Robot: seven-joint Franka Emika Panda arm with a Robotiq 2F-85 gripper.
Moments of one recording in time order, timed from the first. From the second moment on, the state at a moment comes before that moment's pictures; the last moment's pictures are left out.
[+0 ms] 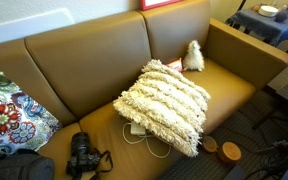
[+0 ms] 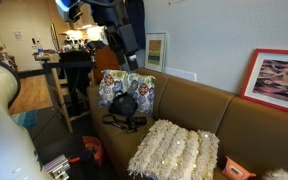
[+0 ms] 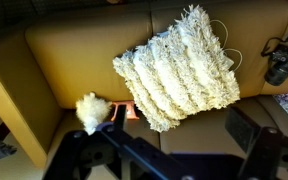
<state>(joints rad) -0.08 -1.03 -0.08 -2.74 -0.09 2.00 -0.02</state>
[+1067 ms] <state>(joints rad) -0.08 -1.03 -0.07 -2.75 -0.09 2.01 -0.02</state>
